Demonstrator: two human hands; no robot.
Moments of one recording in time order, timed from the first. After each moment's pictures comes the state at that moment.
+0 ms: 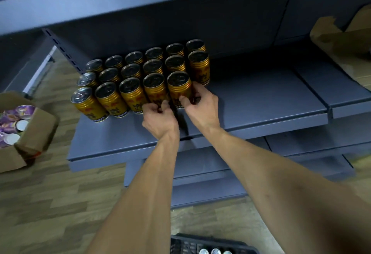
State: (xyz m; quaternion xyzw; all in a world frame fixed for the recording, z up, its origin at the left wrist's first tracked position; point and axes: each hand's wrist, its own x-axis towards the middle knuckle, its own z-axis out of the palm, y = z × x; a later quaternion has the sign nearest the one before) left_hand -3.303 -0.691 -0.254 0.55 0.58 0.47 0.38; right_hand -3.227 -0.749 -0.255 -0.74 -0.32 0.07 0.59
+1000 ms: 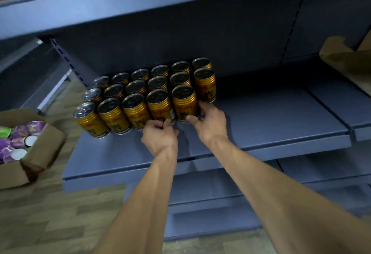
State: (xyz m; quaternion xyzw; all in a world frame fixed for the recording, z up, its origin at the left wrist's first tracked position) left_hand -3.303 -0.682 -0.258 0.52 0.58 0.42 0.46; right_hand -3.204 -0.744 -0.266 -0.79 -0.35 0.08 0.50
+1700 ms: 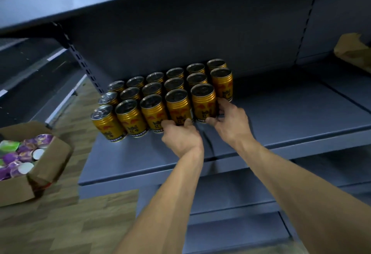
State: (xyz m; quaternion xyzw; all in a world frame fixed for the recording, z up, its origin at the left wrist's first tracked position) left_hand -3.297 -0.675 -0.269 0.55 0.56 0.45 0.43; right_hand -3.205 -0.742 -0.273 -0.81 -0.36 0.05 0.47
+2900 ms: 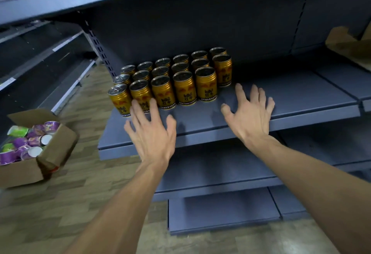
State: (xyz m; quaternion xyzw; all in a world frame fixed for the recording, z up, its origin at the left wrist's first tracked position) left_hand -3.429 -0.674 -0.278 0.83 0.47 0.29 -0.06; right_hand -3.242 -0.806 -0.280 -0.92 -0.31 -0.13 0.22
